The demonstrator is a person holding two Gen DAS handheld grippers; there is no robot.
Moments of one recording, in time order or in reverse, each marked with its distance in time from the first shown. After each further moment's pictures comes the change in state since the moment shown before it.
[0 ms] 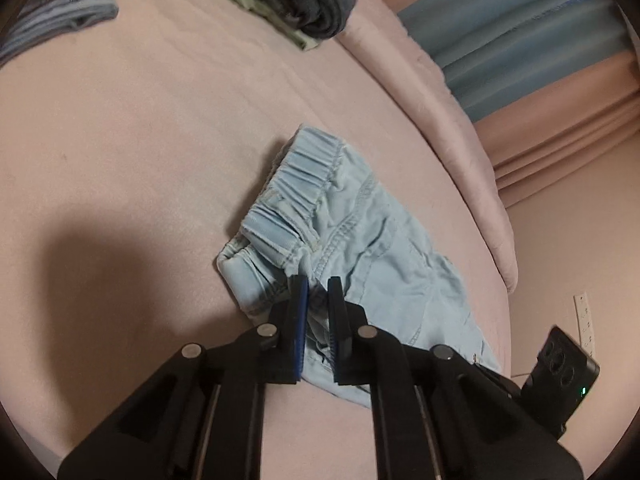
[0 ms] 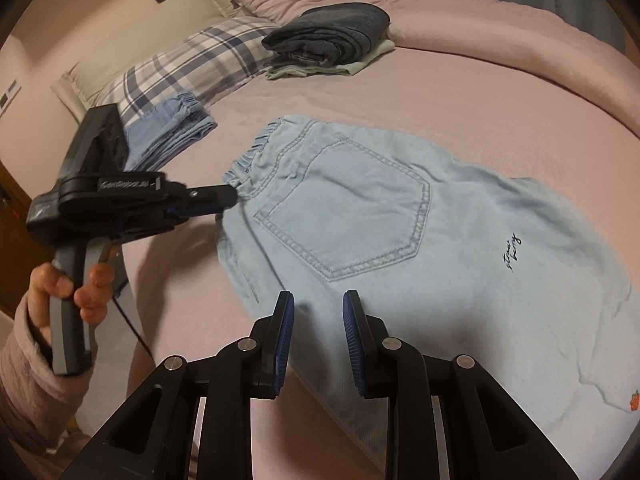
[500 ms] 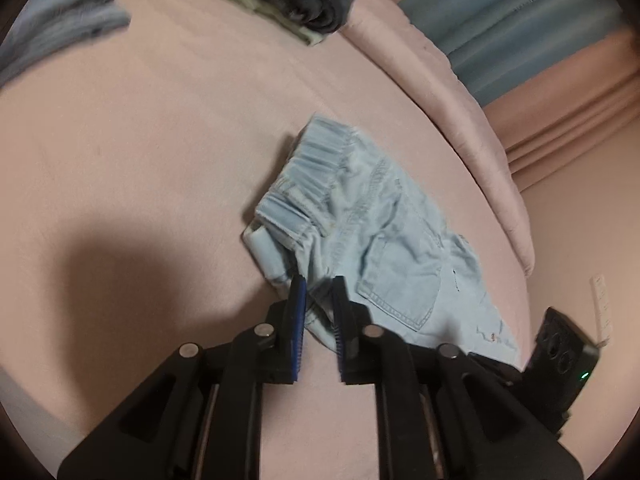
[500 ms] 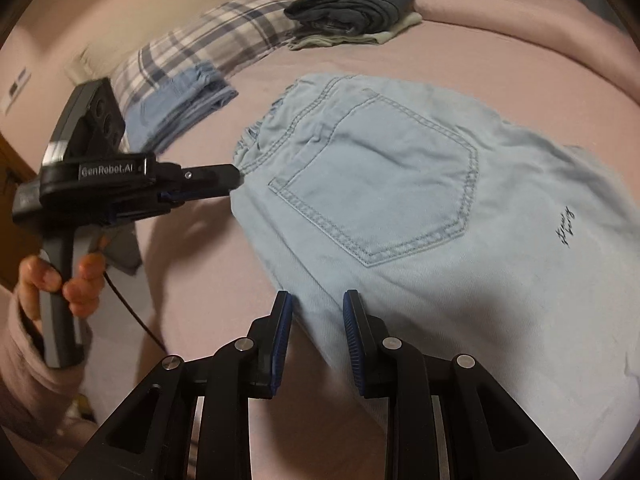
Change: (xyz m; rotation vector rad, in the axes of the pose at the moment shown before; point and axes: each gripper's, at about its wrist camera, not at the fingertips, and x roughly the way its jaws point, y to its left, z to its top) left arm -0.014 -0.005 -0.010 0.075 0.024 0.095; right arm 0.017 0.006 -0.009 -0.002 0.074 0.092
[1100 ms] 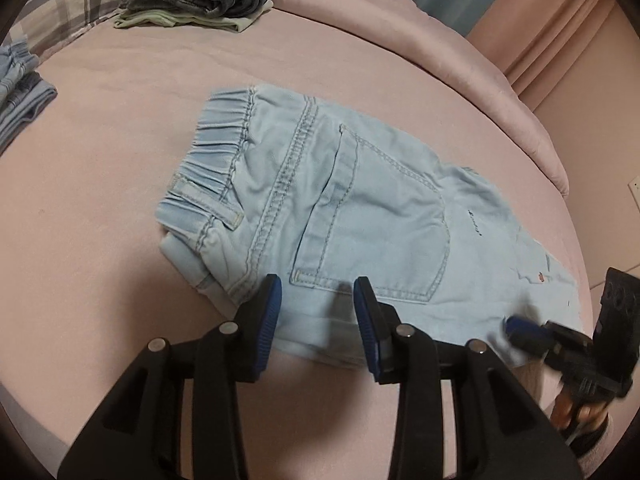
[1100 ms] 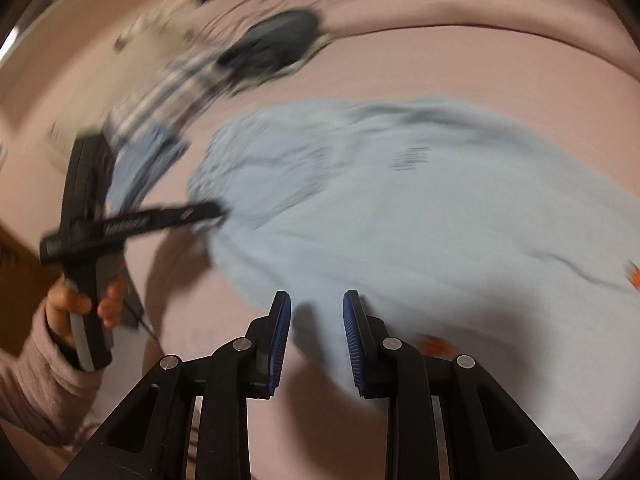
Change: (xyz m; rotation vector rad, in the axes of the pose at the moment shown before) left arm 0.043 -0.048 -0.018 0.274 0.076 0.121; right arm -0.071 -0.069 -0.058 0.253 -0.135 -0.058
